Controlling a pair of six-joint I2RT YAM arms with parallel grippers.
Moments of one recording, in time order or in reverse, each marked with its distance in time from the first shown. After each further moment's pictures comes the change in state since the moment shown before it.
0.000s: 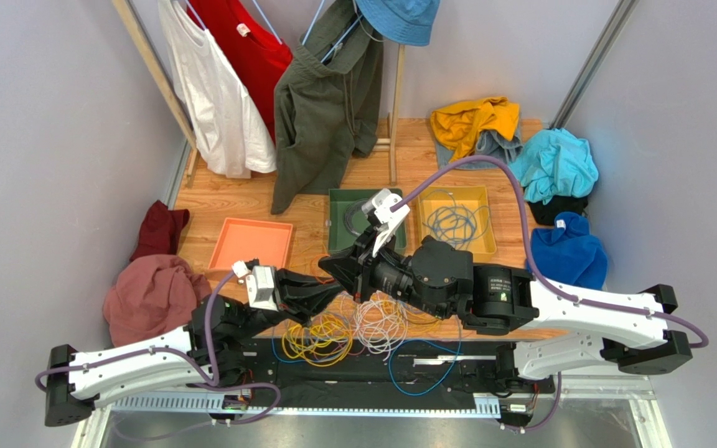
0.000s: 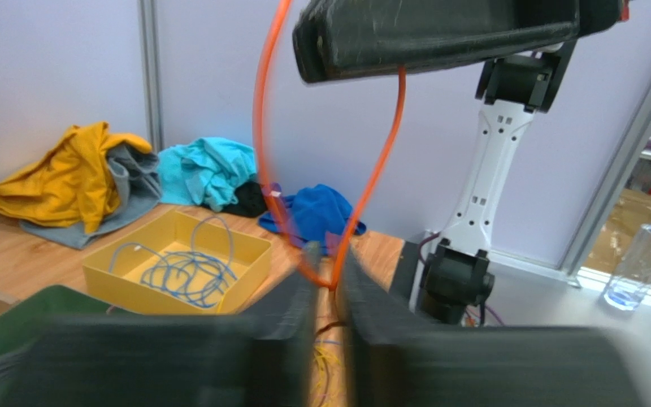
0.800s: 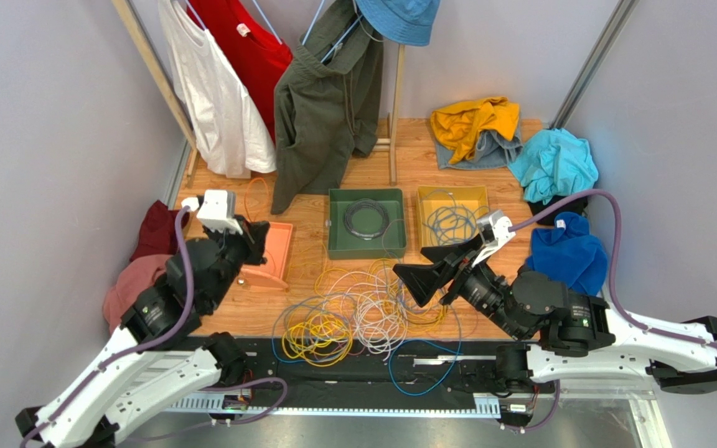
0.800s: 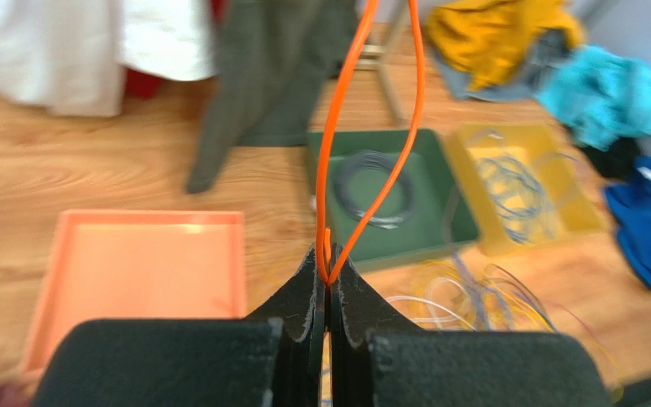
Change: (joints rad) left arm 0.379 0.072 0.595 -1.143 -0.510 -0.224; right arm 0.000 -0.527 -0.431 -0.031 0.255 0.075
